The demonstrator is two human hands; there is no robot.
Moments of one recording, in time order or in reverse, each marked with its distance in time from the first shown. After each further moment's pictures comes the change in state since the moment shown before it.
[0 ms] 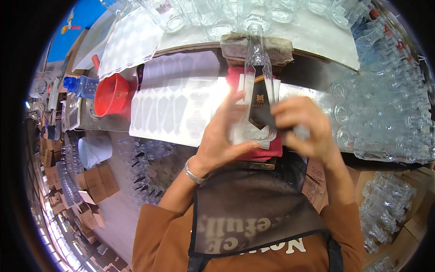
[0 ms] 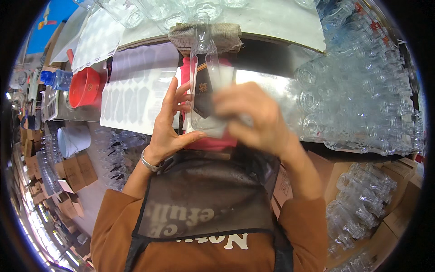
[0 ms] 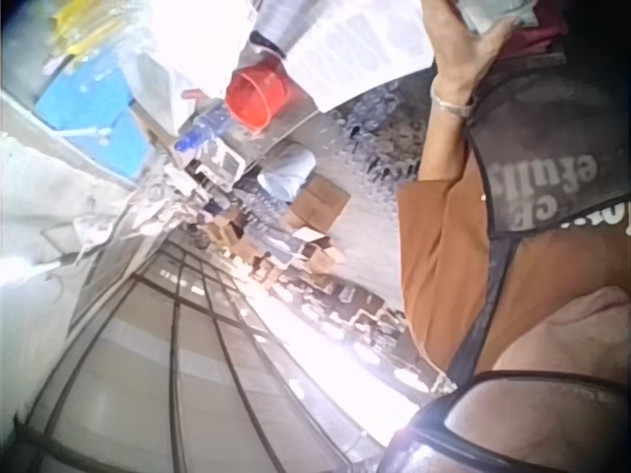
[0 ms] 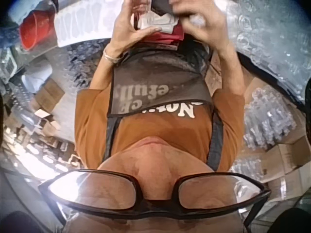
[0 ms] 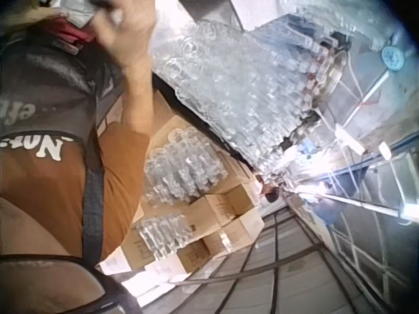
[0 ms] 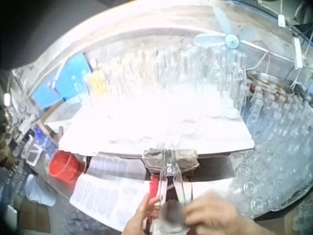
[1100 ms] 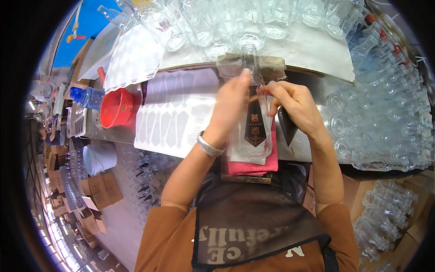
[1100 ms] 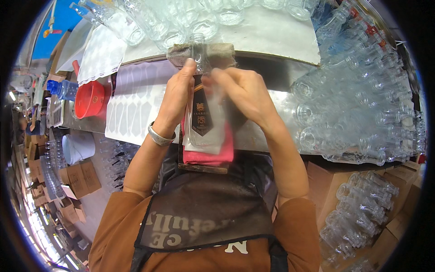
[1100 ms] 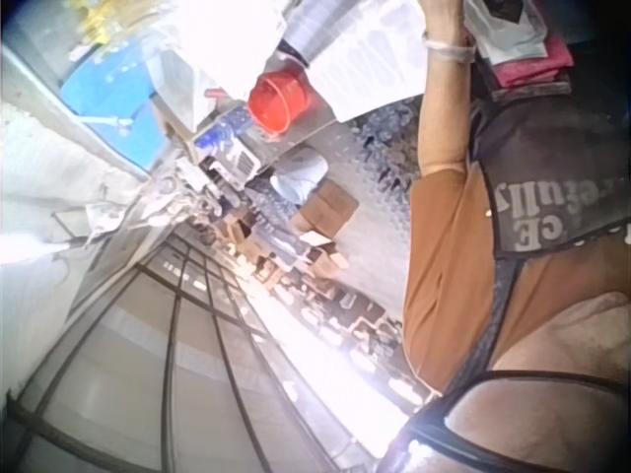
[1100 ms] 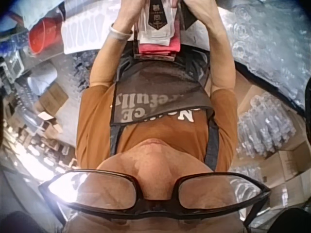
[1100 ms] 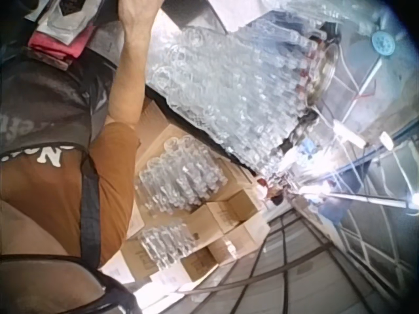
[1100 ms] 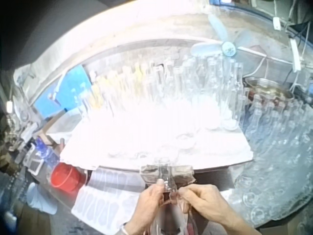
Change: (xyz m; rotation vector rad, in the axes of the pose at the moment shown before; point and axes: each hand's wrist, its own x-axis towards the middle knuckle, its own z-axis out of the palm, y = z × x) left_hand 0.108 -0.011 0.005 -0.238 0.103 -0.533; right_hand 0.045 0.041 0.003 0.396 0.034 0.735
